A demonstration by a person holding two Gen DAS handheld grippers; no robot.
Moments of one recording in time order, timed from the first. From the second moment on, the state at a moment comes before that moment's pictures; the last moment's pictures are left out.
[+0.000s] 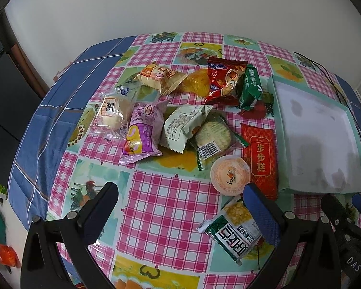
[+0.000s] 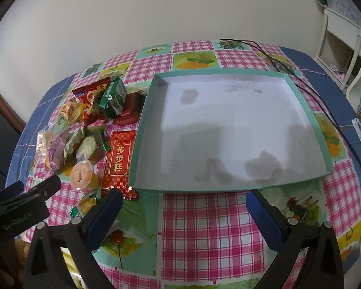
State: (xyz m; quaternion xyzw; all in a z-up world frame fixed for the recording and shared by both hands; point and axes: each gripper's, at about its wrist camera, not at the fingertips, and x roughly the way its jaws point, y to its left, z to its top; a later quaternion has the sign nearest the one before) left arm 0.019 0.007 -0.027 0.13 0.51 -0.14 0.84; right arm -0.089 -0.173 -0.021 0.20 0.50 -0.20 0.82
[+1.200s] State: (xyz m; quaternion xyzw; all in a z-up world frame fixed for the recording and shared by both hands) left arm 0.025 0.006 -0.043 0.14 0.53 -0.13 0.83; right arm -0.081 -0.173 -0.025 0.19 0.50 -0.19 0.83
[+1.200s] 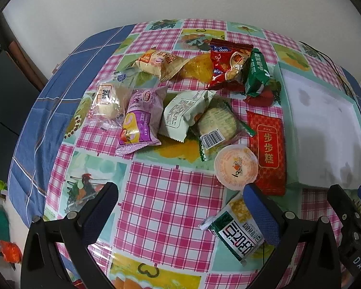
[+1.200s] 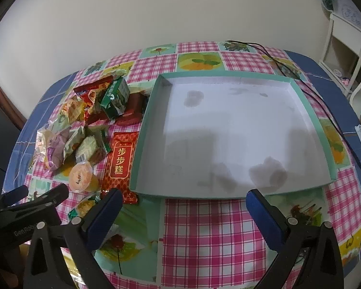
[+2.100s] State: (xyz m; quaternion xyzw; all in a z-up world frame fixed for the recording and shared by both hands) left arm 0.053 0.080 -0.054 0.03 0.60 -0.05 0.80; right arm -0.045 -0.085 -0.050 0.15 0.58 -0.05 0.80
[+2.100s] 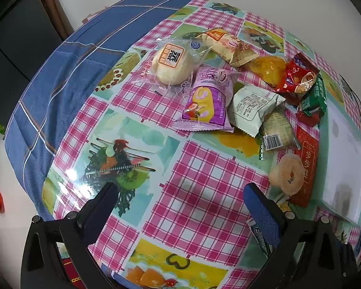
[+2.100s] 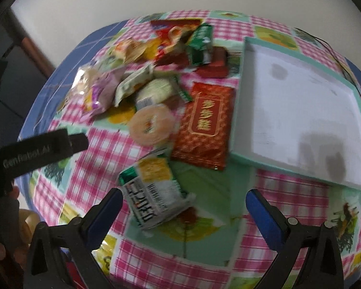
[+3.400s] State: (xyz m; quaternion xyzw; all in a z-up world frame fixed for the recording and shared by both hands) left arm 0.044 0.000 -0.046 0.07 0.58 -0.16 0.80; right arm -0.053 -0.108 -0.073 0.19 0.60 -0.08 0.78
